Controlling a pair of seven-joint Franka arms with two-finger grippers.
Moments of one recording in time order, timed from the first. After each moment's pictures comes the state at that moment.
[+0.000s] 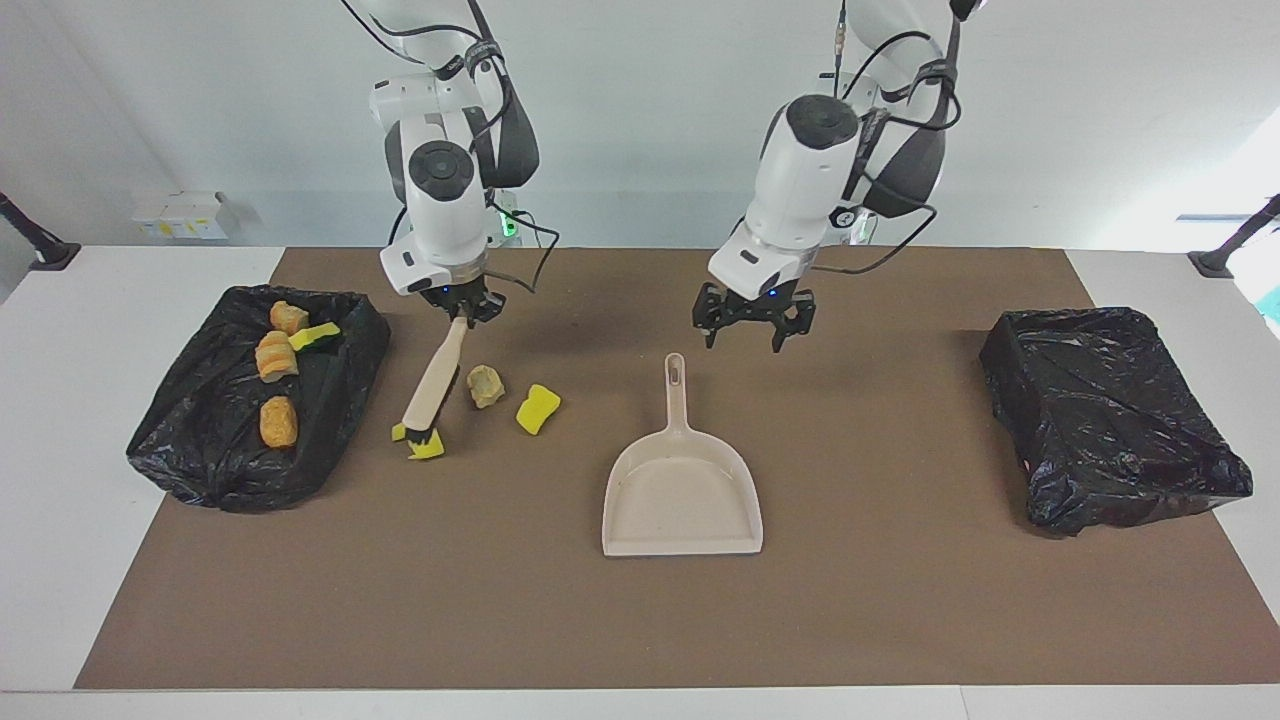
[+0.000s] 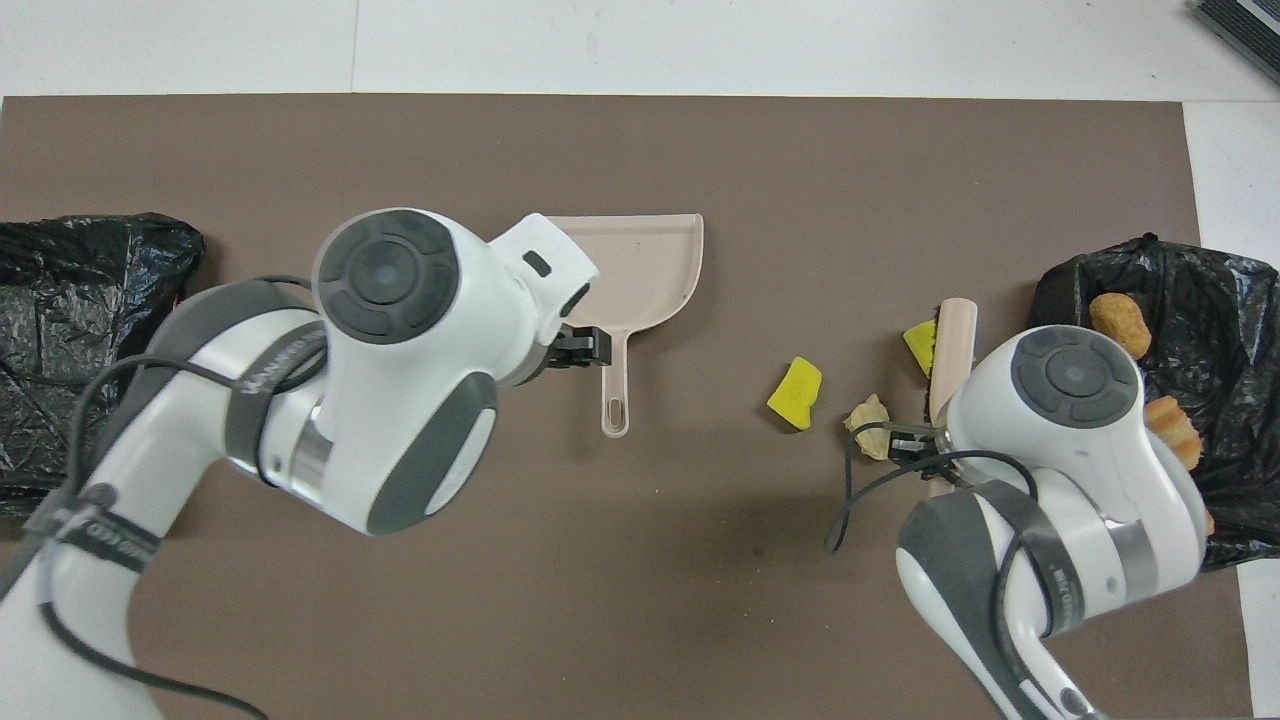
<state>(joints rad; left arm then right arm) -0.47 0.23 -0.15 -1.72 -0.02 2.04 -0.54 0.13 -0.09 0.06 -2.21 -0.16 1.90 0.49</state>
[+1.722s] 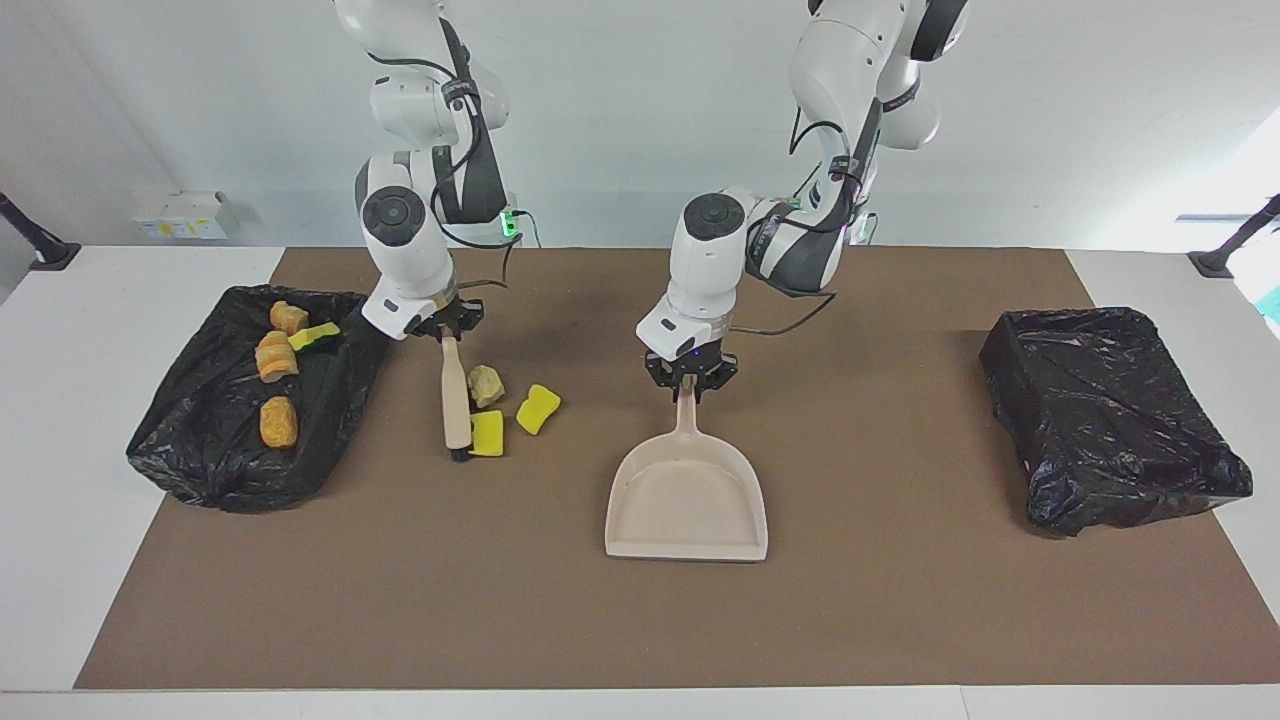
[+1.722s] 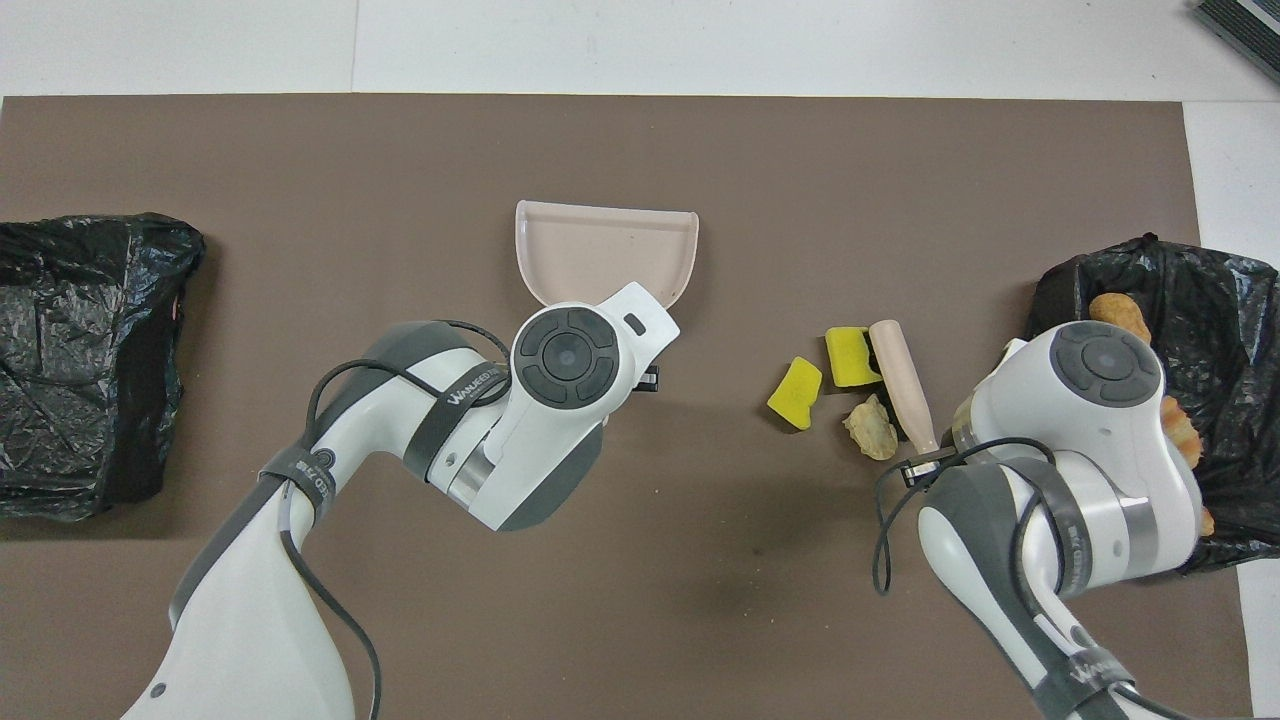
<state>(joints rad) -0.54 0.35 -0.13 -1.80 0.15 2.24 -0.56 0.06 -0.03 0.08 -2.27 -0.04 1.99 -0.07</state>
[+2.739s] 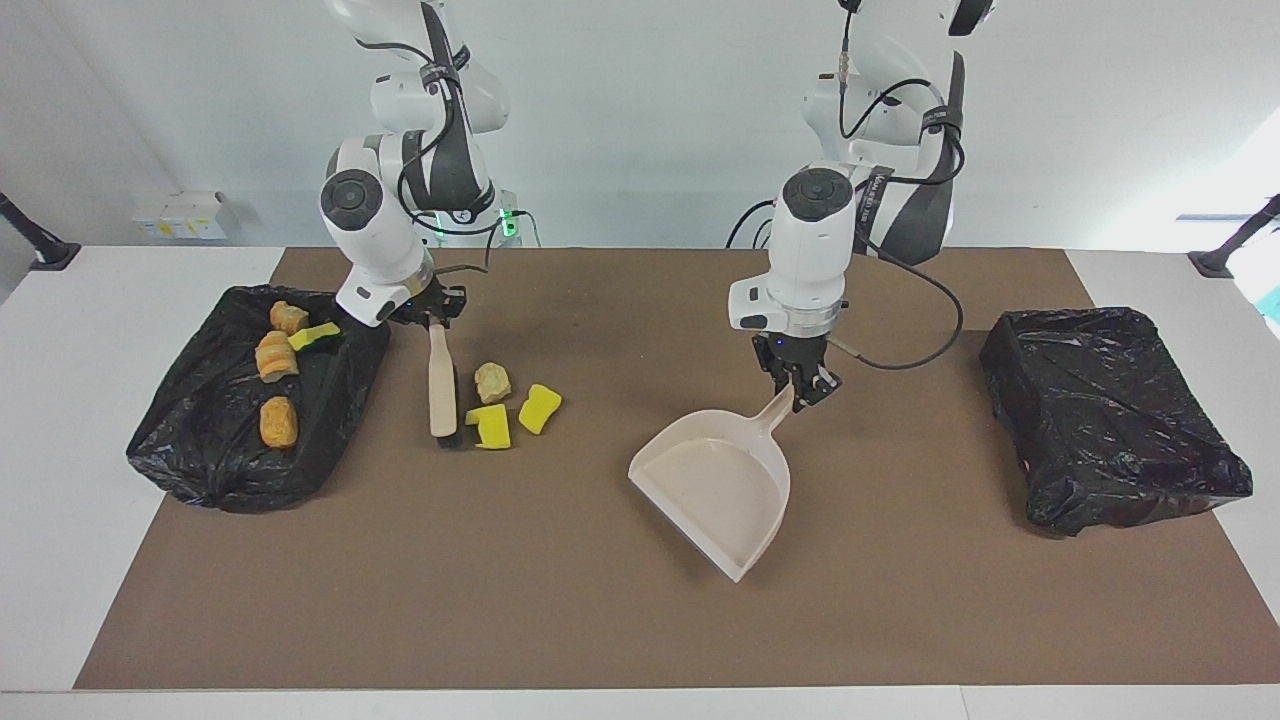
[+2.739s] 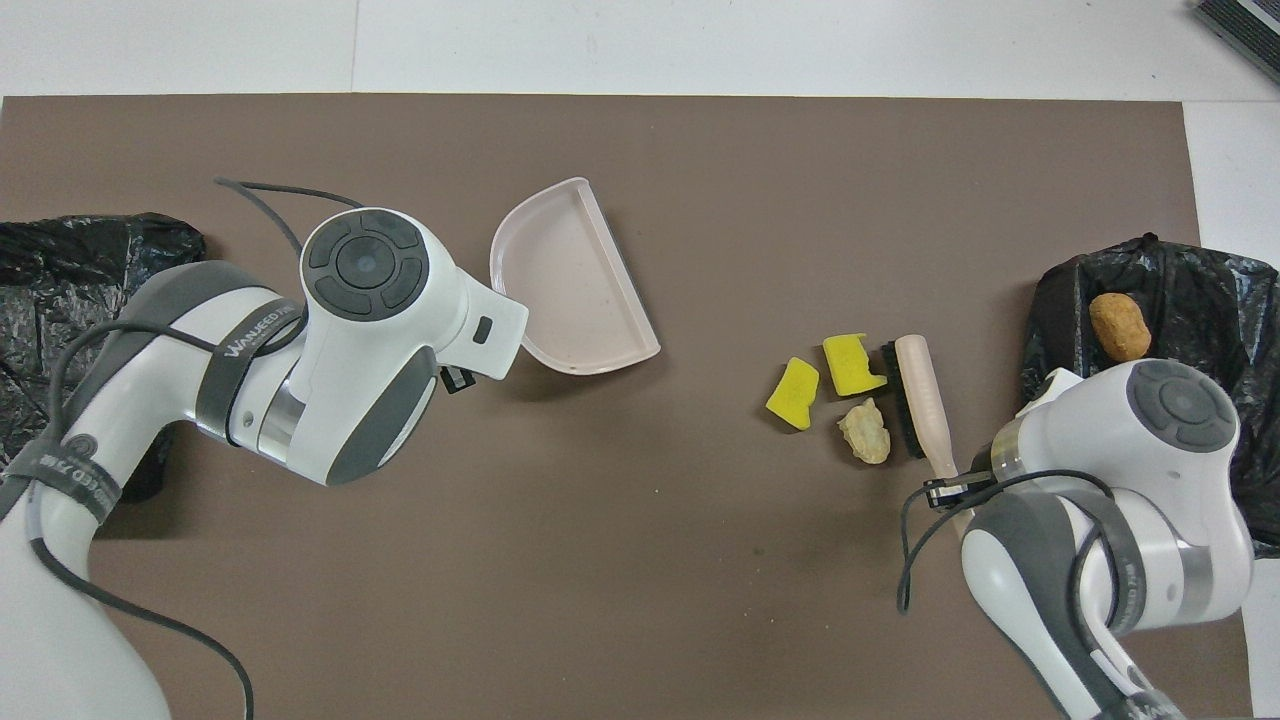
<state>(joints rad) -0.35 0.21 -0.11 -1.83 0.19 2.05 0.72 0.01 -0.15 0.07 -2.40 0.04 2.04 -0.04</state>
